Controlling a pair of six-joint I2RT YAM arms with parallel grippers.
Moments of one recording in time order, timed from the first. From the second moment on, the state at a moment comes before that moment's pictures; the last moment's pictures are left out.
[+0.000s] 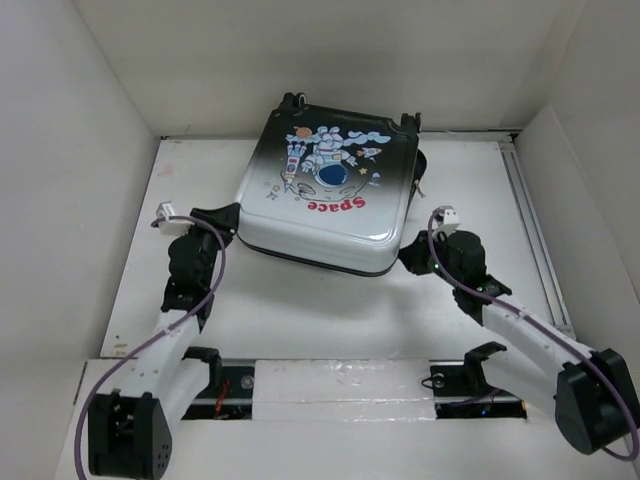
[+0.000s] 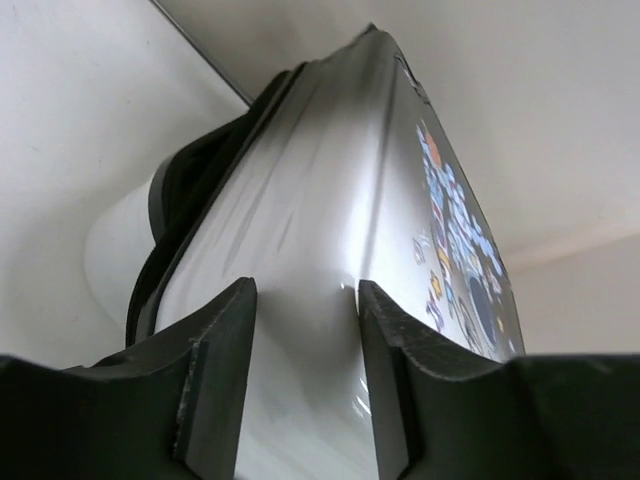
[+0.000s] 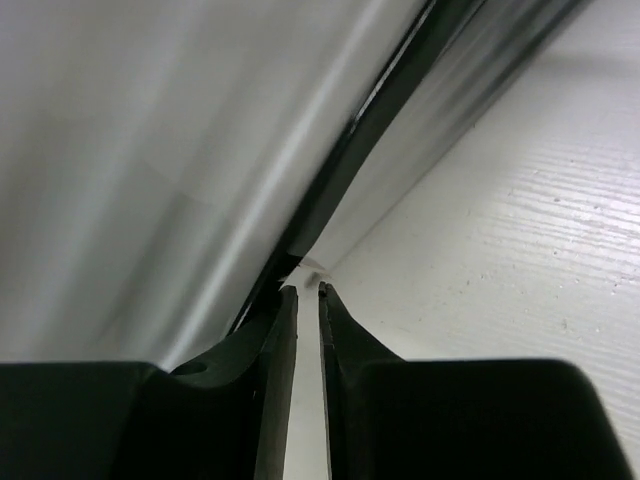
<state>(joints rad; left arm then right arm) -0.11 0.85 0.37 0.44 -0.04 -0.99 0.38 0.96 0.41 0.18 -0.20 0.43</state>
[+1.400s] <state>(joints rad) -0.92 1.00 0.42 0.37 -0.37 -0.82 0.31 1.27 0.39 0.61 -0.42 0.27</state>
